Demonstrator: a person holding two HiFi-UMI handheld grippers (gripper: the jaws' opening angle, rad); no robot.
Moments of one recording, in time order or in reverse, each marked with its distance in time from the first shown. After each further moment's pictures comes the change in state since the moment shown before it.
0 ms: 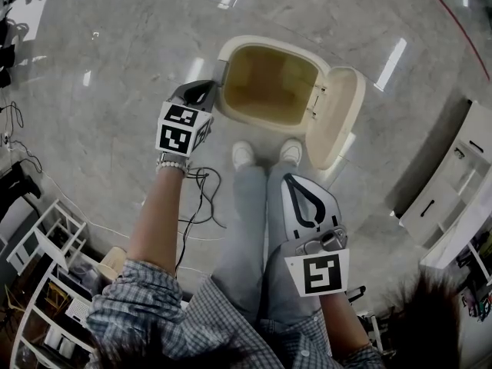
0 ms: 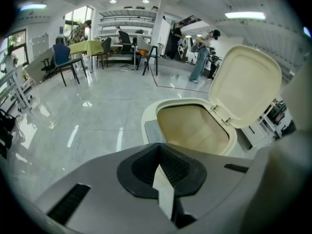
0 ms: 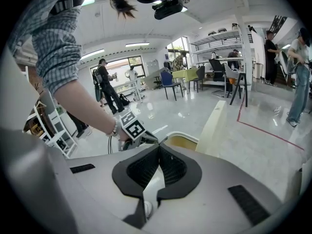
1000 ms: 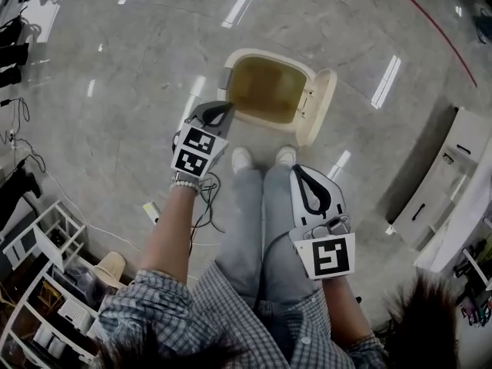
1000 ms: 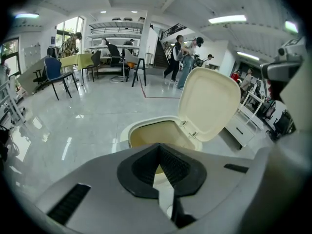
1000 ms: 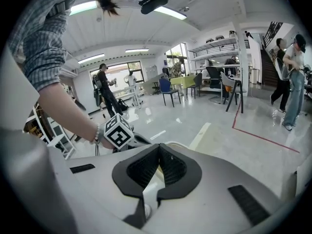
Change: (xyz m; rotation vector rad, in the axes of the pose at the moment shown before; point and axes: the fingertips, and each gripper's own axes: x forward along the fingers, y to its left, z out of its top) left arm -0.071 -0.081 0.035 0.105 -0.094 -0.068; right arm -0.051 -0.008 0.037 -0.005 -0.059 -0.027
